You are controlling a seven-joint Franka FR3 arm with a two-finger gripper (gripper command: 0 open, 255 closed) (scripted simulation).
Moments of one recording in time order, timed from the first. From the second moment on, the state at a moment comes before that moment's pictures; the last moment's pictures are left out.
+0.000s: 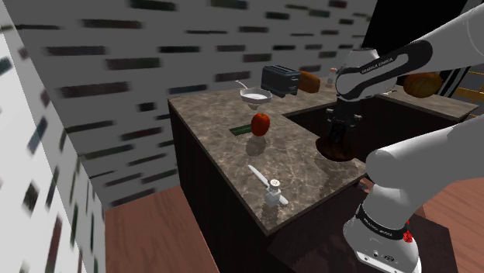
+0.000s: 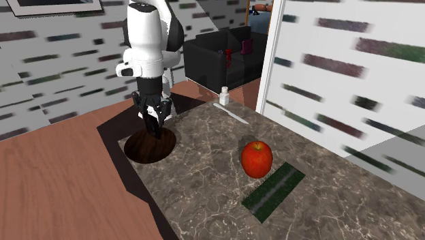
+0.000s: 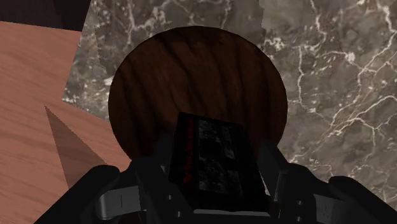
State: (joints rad) arm -0.72 -0.61 -0.11 -2.80 -0.23 2.25 0.83
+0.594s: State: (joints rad) arm -0.76 -0.51 -0.16 -2.83 -0.27 2.40 0.79
